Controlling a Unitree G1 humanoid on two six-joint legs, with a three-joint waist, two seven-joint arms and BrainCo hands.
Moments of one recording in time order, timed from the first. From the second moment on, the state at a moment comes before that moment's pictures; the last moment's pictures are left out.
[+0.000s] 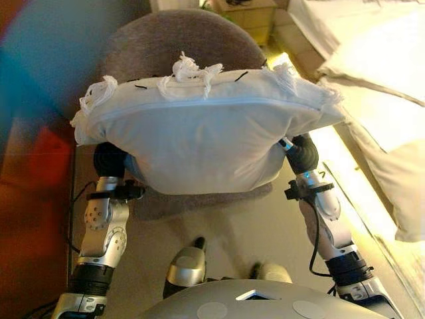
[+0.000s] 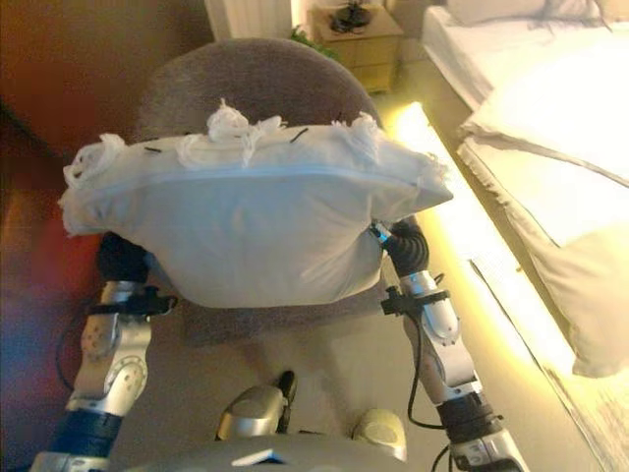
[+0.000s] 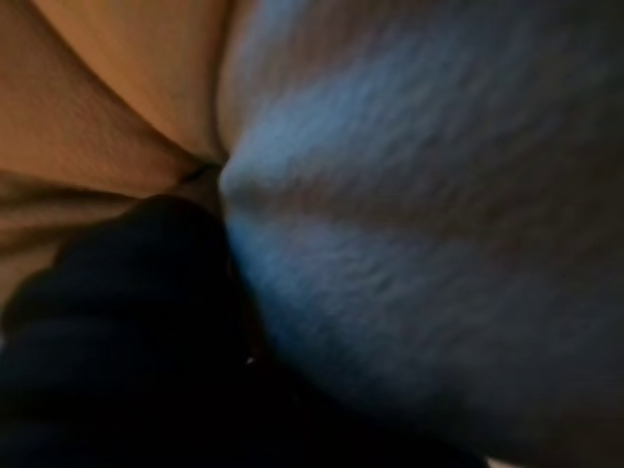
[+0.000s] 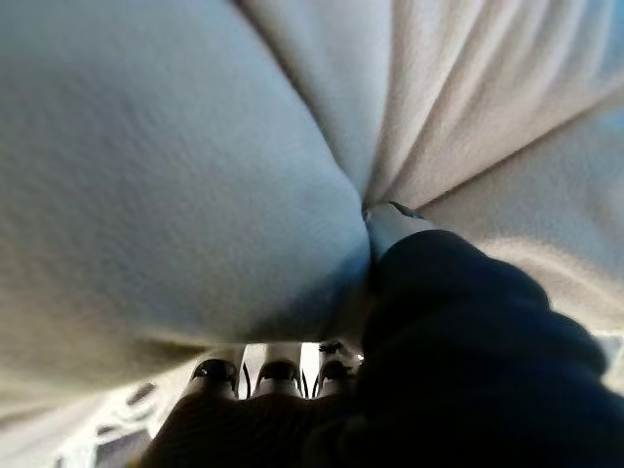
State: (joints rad) left arm 0.08 0.44 -0.10 0.01 -0.63 -0.39 0.02; right arm -0.01 -0.33 0.22 -0.01 0.54 -0.32 0.07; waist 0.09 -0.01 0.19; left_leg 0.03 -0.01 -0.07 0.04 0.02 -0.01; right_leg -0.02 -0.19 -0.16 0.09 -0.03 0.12
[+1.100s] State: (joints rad) left arm -0.21 0.28 -0.28 0.44 -0.62 -0.27 0.21; right arm -0.39 -0.44 0.27 0.44 0.42 -0.13 -0.08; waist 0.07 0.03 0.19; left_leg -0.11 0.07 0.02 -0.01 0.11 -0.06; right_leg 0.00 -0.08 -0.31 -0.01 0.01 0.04
